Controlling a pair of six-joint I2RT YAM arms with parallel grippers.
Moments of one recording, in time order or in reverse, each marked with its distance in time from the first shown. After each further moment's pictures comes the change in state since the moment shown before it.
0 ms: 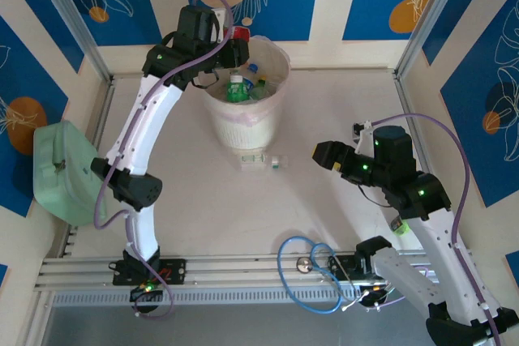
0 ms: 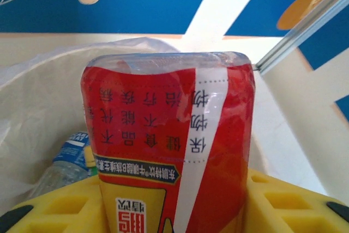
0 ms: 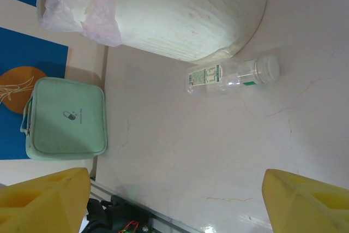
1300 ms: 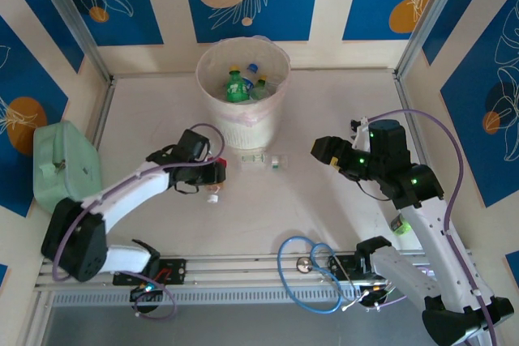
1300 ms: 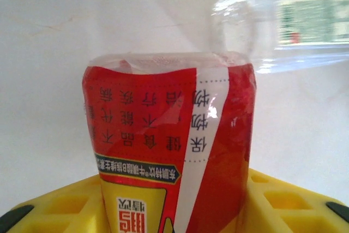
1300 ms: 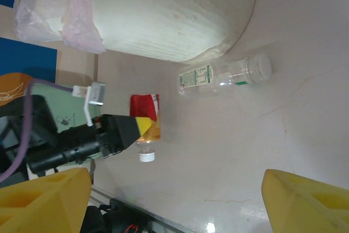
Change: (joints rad) left arm -0.045 -0.674 -1.611 0.426 0.091 -0.151; right arm -0.038 0.067 0.000 0.015 -0.028 0.000
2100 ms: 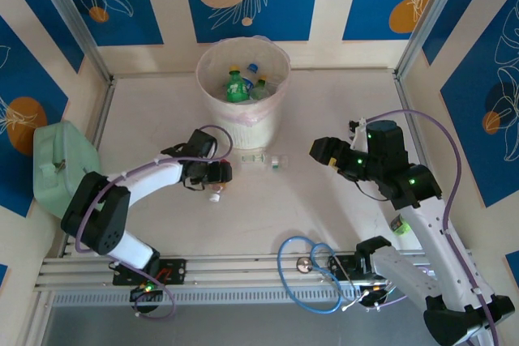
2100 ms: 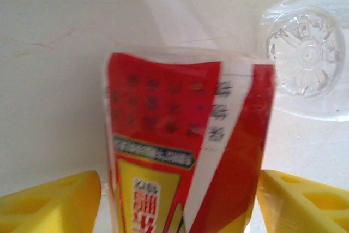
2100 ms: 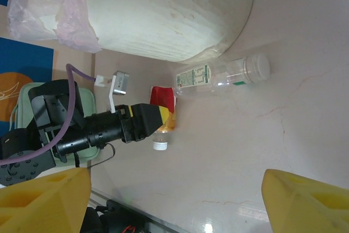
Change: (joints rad) left arm 0.014 0.239 0.009 0.127 -0.038 0.023; right arm 0.016 0.000 -0.014 0.010 0.027 0.003
